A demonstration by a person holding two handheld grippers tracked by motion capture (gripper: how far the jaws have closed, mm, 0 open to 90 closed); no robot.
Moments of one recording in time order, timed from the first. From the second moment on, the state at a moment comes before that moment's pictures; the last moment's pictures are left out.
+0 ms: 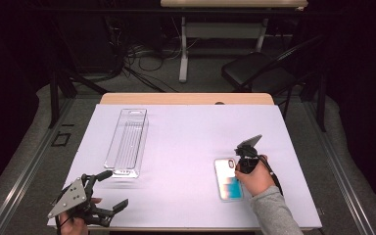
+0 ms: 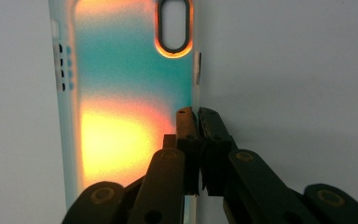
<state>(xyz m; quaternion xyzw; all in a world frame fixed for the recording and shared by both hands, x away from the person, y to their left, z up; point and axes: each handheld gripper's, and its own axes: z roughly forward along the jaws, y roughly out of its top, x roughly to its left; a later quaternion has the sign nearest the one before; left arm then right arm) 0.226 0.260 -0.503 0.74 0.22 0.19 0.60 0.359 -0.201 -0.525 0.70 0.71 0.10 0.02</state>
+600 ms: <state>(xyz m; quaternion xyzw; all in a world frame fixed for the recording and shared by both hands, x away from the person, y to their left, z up) 0.226 0.260 -0.503 0.75 0.22 0.19 0.60 0.358 -0.202 -0.525 0.69 0.71 0.10 0.02</state>
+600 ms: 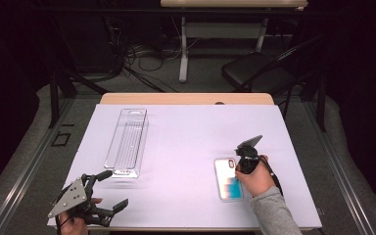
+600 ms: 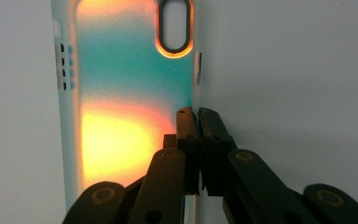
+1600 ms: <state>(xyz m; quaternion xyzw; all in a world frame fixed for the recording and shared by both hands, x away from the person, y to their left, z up) 0.240 0.242 -0.503 0.77 0.24 0.14 0.57 0.353 -0.204 -0.502 0.69 0.71 0.17 0.05</state>
